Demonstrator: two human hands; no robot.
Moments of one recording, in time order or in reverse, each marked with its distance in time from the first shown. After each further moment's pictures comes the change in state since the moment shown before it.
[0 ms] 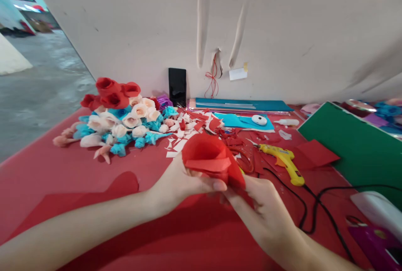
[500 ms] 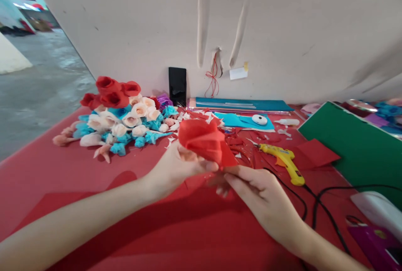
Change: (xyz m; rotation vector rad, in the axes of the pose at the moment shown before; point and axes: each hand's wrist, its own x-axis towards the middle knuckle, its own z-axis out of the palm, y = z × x) left_hand 0.009 0.005 -0.017 0.109 0.052 0.139; right_hand 0.005 0.006 -0.007 0.122 -0.076 0.118
